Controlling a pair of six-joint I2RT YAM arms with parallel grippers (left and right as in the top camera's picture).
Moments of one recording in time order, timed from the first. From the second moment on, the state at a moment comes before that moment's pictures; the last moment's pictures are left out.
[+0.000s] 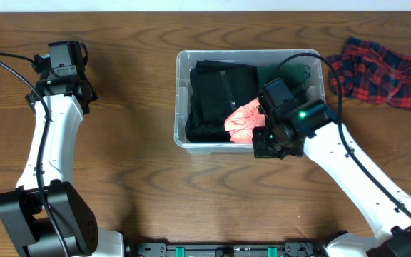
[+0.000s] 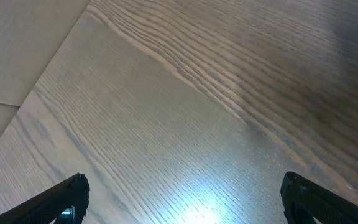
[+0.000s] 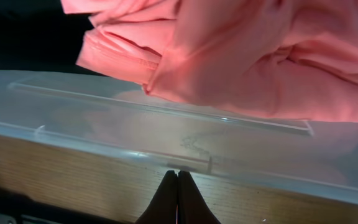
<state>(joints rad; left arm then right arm) 0.16 1.64 1.30 -0.74 -0.56 -0.27 0.51 1.51 1.21 -1.12 -0.10 0.47</state>
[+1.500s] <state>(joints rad) 0.16 1.64 1.30 -0.74 -0.56 -0.27 0.58 1.52 1.20 -0.98 -0.13 0.47</state>
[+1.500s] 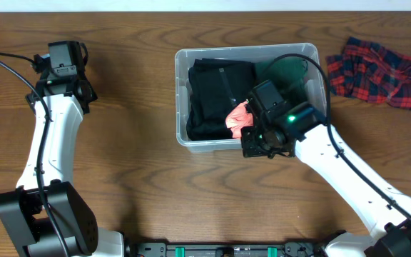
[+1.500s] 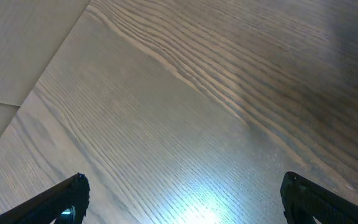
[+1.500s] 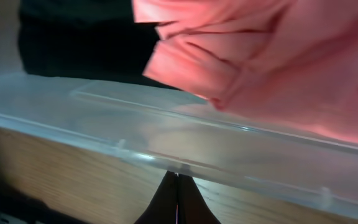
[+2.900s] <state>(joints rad) 0.16 1.64 1.30 -0.74 -0.56 -0.27 0.71 1.52 1.20 -0.89 -0.13 0.47</state>
